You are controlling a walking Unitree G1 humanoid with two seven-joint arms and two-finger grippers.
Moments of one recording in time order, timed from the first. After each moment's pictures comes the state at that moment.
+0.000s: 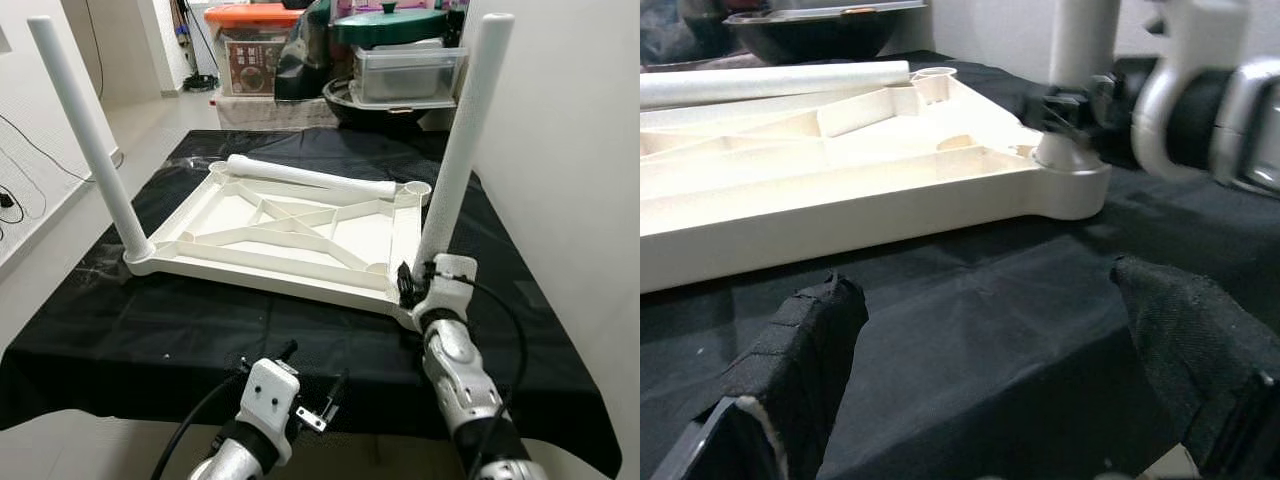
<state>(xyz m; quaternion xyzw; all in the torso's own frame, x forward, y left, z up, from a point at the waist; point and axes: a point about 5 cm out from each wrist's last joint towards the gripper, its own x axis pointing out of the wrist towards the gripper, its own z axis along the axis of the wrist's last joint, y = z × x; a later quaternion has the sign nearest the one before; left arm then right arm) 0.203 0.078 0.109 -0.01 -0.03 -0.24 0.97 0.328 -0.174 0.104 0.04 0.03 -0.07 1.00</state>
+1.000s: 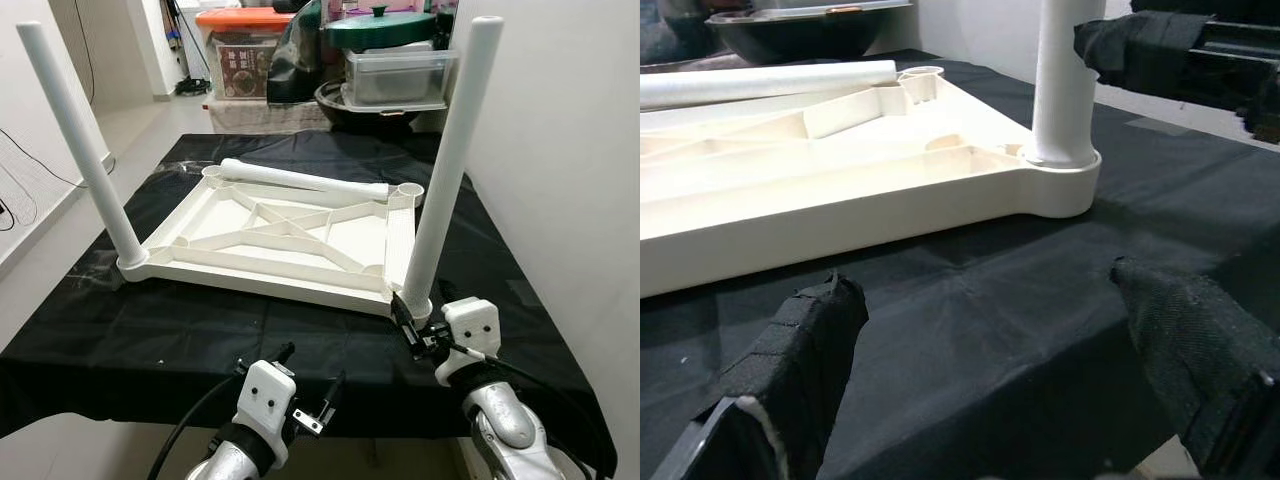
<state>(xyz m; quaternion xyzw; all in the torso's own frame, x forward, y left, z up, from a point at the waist) 0.202 0.082 0.108 -0.01 -0.03 -0.24 0.97 0.254 -0.164 0.136 -0.10 -0.09 0.11 0.98</state>
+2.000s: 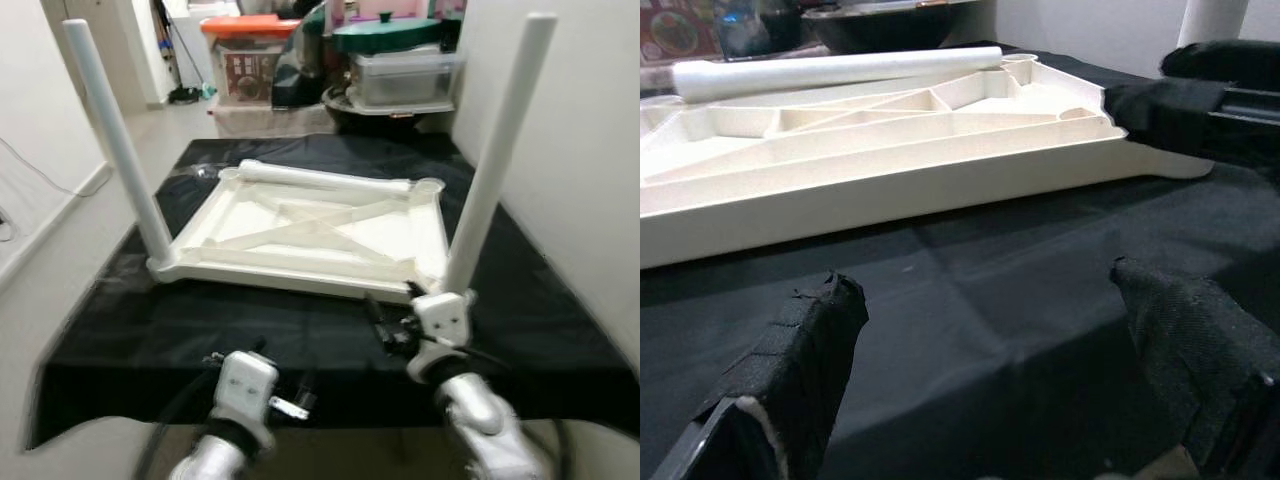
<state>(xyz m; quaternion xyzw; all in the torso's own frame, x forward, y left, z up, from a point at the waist) 0.206 0.089 0.106 -0.02 -0.01 -0.19 0.98 0.264 -0.151 0.121 -0.07 -0.02 0.12 0.99</state>
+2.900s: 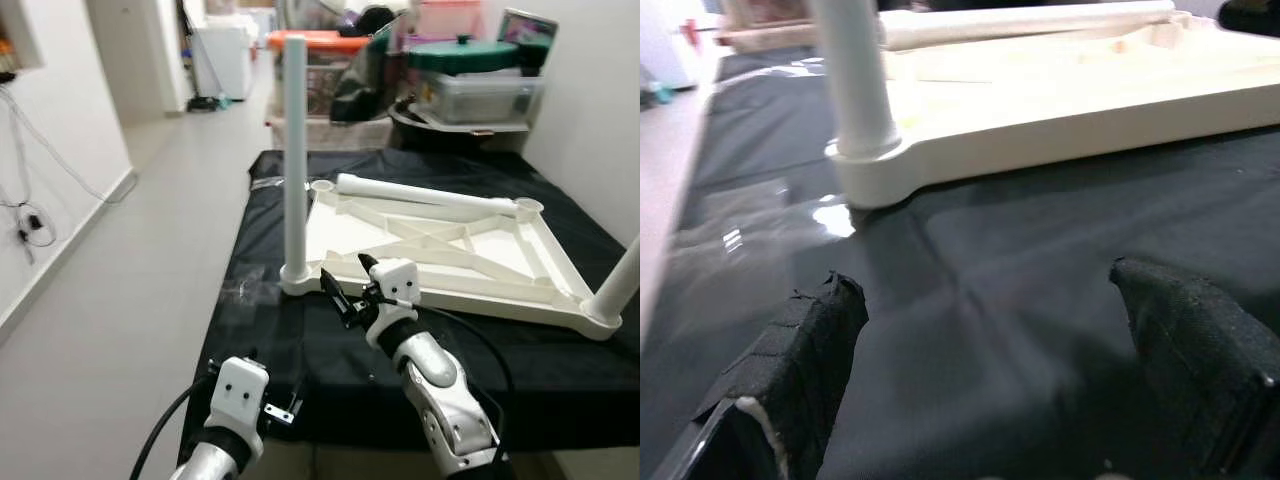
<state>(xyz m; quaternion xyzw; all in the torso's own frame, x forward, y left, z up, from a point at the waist) 0.208 0.093 0.101 -0.01 0.02 -0.18 0.98 0.304 -0.109 0.150 -0.03 -0.07 0.20 0.98</state>
